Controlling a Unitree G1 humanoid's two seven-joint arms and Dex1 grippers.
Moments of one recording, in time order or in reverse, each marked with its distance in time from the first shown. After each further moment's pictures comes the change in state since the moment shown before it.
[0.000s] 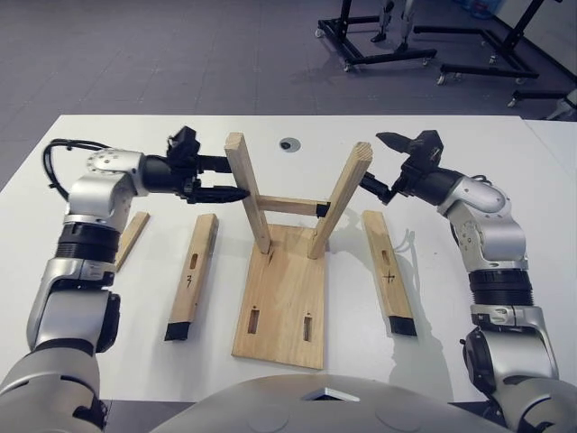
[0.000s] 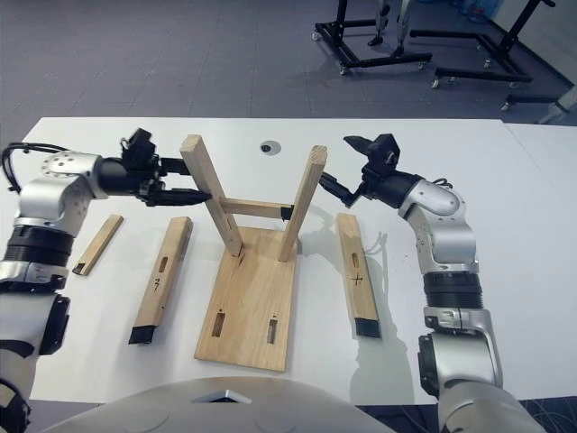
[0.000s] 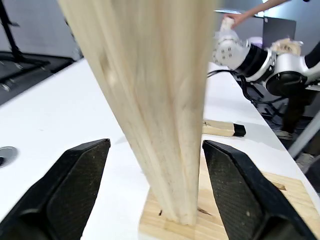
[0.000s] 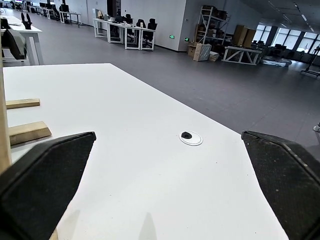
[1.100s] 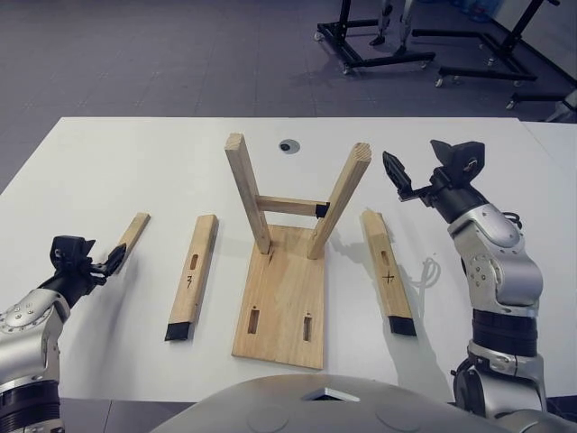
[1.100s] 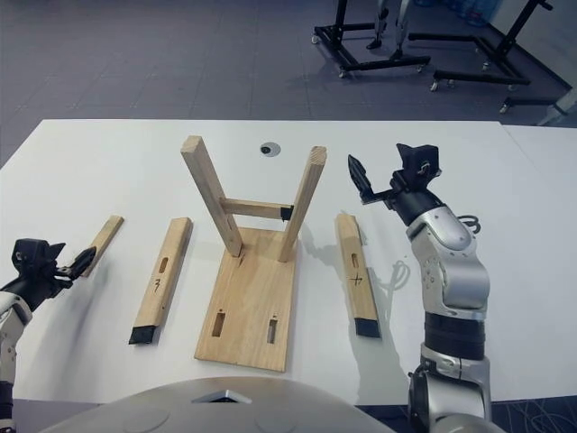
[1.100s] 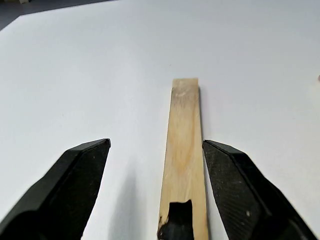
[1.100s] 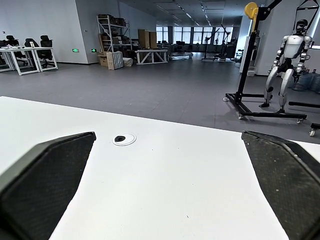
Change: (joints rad) left arm 0.824 -0.090 0.486 -0.186 0.217 -0.080 0.900; right arm 0.203 0.114 -0.135 -0.347 0.040 0.214 -0.471
